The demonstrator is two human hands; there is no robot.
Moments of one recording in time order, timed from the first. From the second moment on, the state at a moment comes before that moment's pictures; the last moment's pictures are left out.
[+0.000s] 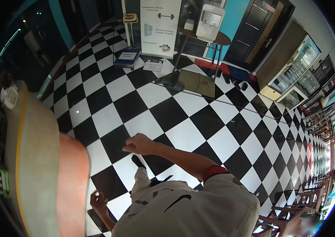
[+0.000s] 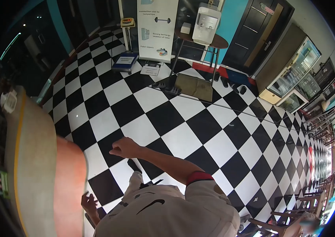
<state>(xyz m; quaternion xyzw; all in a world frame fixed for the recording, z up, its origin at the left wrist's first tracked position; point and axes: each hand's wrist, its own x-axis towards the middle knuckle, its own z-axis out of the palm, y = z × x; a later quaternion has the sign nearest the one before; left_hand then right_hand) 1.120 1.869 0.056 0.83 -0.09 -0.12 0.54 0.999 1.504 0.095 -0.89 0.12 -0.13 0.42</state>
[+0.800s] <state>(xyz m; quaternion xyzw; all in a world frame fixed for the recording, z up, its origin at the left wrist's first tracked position) 1.863 1.199 0.099 0.78 -0.32 -0.31 0.45 1.603 0.915 0.031 -0.76 0.40 -0.19 0.47</state>
